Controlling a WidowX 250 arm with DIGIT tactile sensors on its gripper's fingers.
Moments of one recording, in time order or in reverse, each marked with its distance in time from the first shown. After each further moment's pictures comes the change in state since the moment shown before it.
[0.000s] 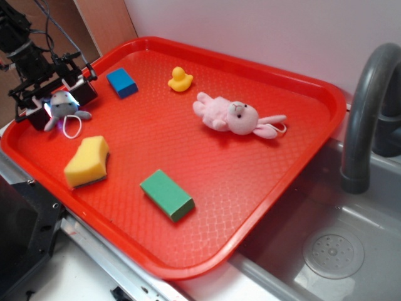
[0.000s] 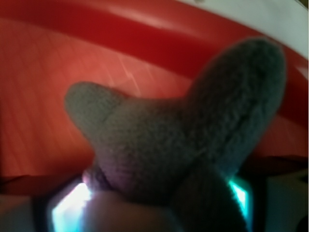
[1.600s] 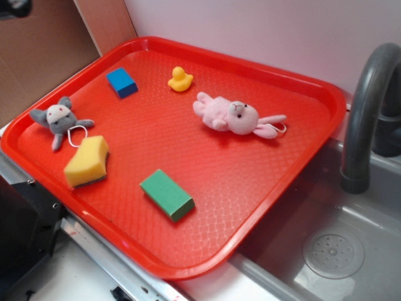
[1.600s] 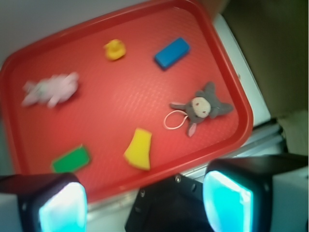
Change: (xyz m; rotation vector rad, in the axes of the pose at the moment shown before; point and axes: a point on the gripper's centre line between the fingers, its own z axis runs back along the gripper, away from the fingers) arm -0.140 -0.040 0.178 0.142 -0.118 -0.689
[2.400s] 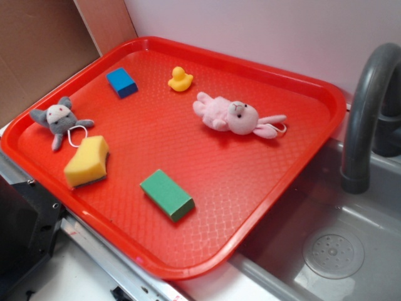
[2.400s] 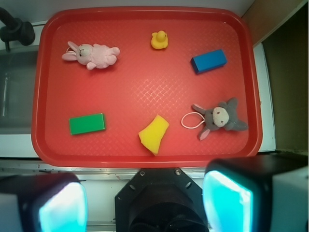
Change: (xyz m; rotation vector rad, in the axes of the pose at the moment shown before) arm -0.046 -0.030 0.031 -0.024 -0.006 -0.498
